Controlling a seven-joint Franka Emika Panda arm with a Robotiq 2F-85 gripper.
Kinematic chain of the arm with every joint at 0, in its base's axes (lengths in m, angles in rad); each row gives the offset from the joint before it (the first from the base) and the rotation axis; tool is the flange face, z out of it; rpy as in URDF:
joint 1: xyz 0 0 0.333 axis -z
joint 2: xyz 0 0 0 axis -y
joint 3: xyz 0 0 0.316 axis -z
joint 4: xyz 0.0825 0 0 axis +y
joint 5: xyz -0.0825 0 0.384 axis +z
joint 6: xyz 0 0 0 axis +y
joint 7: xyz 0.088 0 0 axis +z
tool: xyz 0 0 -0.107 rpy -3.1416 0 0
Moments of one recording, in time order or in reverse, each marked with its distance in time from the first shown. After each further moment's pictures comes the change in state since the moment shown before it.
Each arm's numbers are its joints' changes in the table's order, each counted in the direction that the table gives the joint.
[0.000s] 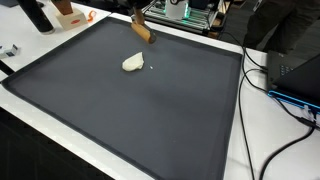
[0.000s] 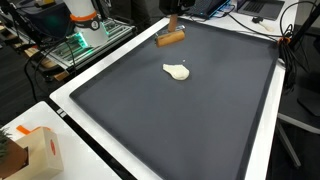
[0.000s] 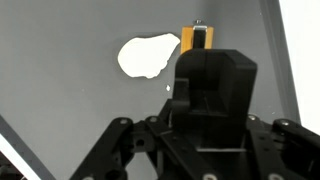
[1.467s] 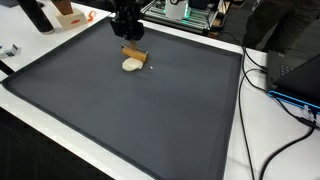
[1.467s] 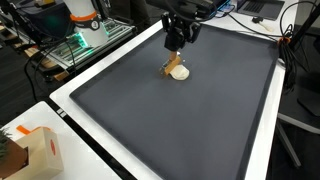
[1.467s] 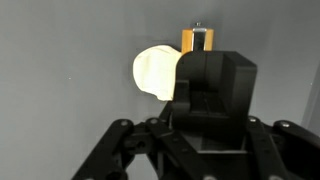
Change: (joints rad) arm 0.026 -0.174 0.002 0.052 -0.065 -0.242 0.428
